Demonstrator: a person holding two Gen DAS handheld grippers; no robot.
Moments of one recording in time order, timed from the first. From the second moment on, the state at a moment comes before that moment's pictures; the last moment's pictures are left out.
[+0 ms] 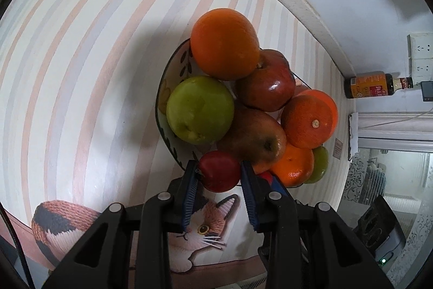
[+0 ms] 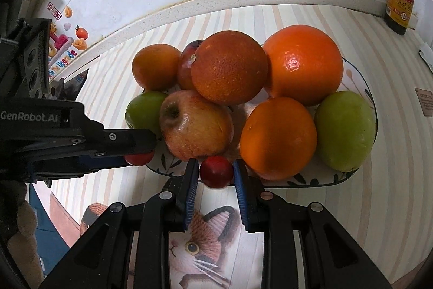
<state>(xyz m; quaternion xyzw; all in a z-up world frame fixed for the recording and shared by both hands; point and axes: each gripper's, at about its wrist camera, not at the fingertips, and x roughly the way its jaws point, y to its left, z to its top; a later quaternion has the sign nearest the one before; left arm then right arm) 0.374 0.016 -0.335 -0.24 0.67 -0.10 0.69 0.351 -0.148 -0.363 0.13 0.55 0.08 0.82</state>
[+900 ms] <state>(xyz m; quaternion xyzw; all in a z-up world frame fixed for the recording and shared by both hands) 0.312 0.017 -0.265 0.00 0.63 -0.05 0.78 0.305 -0.192 -0.297 0.12 0.58 -0.03 0.80</state>
